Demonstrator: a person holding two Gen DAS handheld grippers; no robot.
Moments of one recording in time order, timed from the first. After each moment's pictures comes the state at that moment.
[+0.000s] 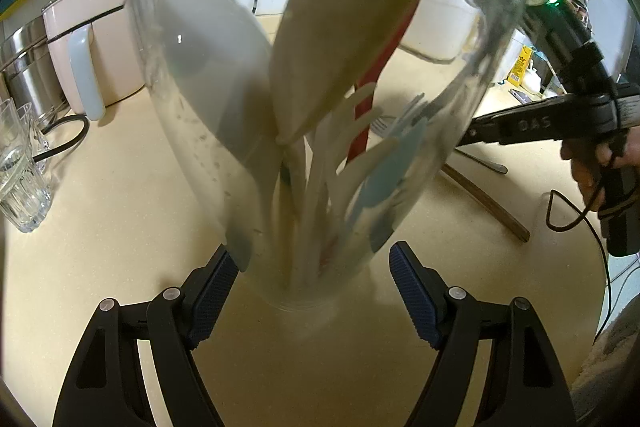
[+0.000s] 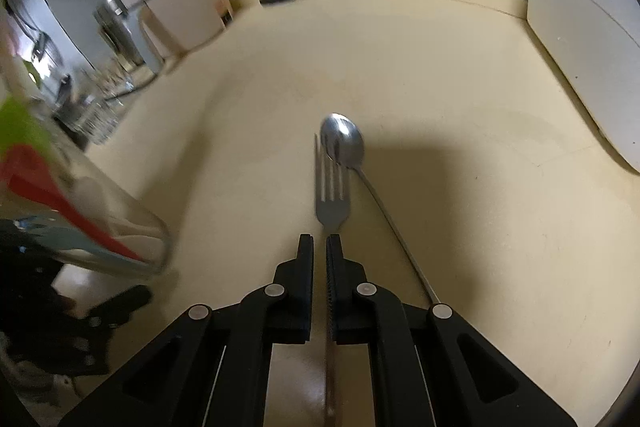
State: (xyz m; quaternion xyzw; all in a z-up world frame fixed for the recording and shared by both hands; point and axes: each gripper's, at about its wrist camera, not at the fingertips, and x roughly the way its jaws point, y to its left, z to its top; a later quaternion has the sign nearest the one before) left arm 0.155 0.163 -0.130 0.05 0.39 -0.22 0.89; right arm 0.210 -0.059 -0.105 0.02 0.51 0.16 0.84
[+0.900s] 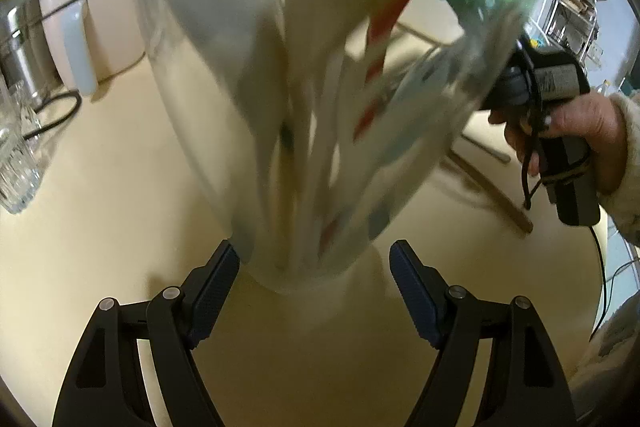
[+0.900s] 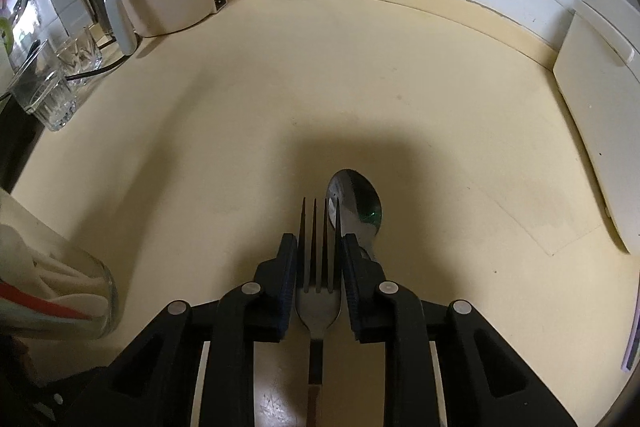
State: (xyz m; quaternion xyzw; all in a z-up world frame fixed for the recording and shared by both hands) left arm 0.153 0.158 -0.143 0.04 0.42 -0.21 0.88; right arm 0.264 -0.020 -0.129 -0.07 0.51 0.14 0.85
